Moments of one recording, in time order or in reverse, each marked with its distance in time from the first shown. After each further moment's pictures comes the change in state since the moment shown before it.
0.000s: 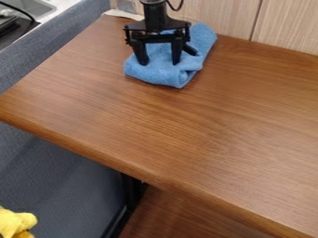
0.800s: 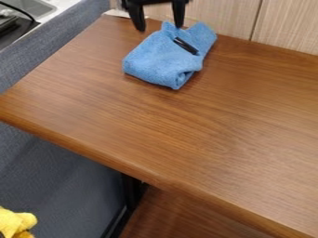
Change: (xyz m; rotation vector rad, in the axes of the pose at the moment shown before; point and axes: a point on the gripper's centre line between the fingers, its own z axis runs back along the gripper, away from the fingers) arm 0.000 -0.009 0.074 -0.072 -0.098 0.013
